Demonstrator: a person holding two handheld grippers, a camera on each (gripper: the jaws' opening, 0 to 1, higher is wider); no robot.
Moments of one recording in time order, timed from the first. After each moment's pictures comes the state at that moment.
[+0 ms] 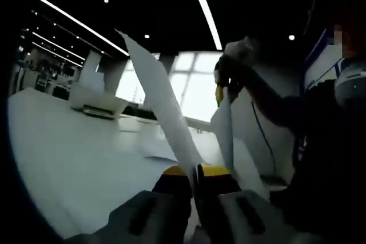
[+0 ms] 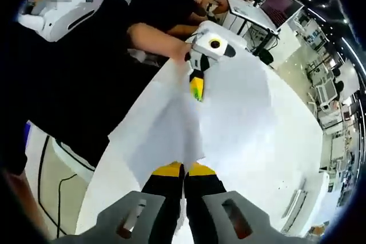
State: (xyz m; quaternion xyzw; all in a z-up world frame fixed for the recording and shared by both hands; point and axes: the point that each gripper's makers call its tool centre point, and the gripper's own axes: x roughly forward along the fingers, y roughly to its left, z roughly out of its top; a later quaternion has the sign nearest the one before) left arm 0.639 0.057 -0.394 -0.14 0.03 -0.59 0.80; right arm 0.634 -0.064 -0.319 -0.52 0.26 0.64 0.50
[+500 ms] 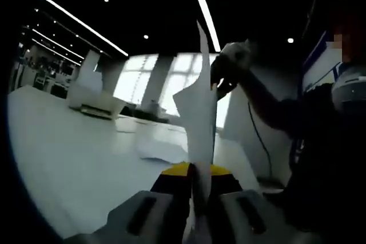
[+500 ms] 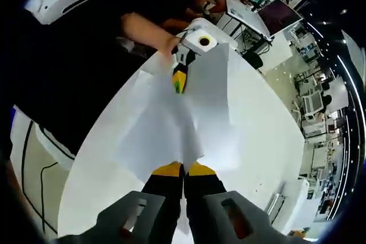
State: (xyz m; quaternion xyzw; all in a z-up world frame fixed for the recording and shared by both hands) left arm 0.637 0.059 -0.390 -0.16 0.02 -0.60 0.79; right arm 0.654 -0.056 -0.317 -0.57 0.22 0.61 0.51
